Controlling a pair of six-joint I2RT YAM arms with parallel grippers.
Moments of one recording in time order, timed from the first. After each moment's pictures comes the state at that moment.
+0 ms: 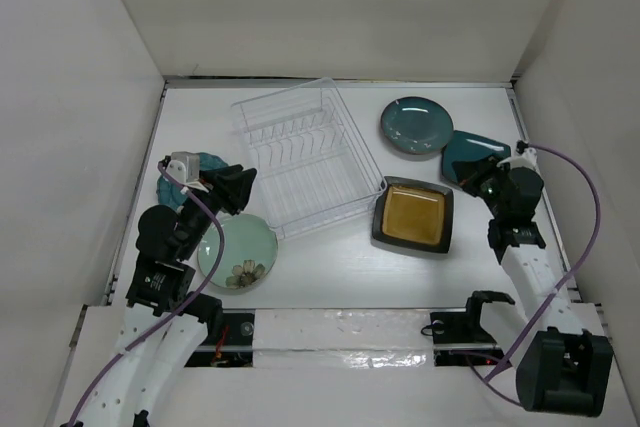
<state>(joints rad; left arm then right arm) -0.31 0.45 0.62 -0.06 0.17 -0.37 -0.13 0.86 0.46 0.24 -0.27 0.69</state>
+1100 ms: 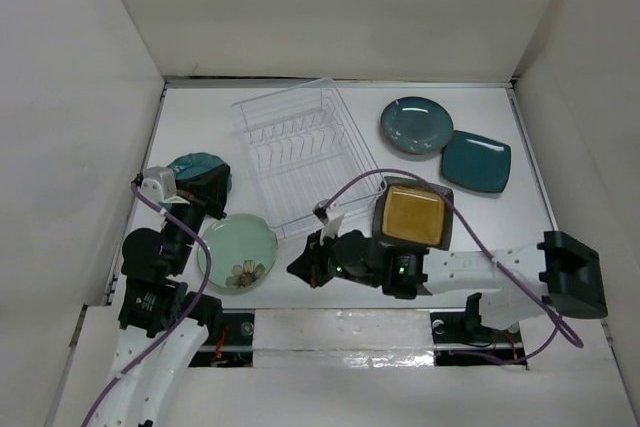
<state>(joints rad) -0.28 0.32 0.62 -0.07 0.05 -0.36 1.32 1.31 0.82 0.16 0.18 0.75</state>
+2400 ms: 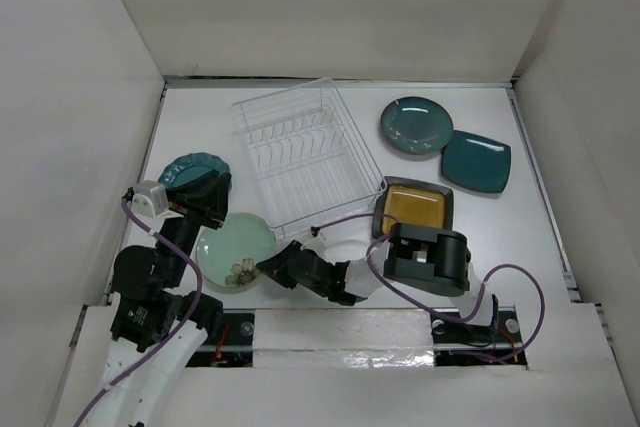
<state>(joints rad) -0.39 0.23 0.62 -0.09 -0.06 -0.34 1.33 2.08 0.91 0.70 0.40 1.67</state>
